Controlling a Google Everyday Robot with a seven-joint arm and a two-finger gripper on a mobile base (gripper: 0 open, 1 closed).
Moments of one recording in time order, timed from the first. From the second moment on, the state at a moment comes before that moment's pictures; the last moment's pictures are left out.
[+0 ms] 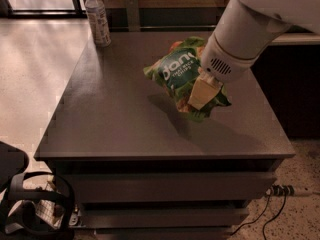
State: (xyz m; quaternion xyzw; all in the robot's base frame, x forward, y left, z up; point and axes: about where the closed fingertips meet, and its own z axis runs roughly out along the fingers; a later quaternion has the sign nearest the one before) arm 0.500 -0.102 0.913 -0.48 0.86 0.01 0.18
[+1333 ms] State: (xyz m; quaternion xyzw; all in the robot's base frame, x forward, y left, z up) arm 0.677 0.010 1.042 -0.44 0.84 0.00 0.31
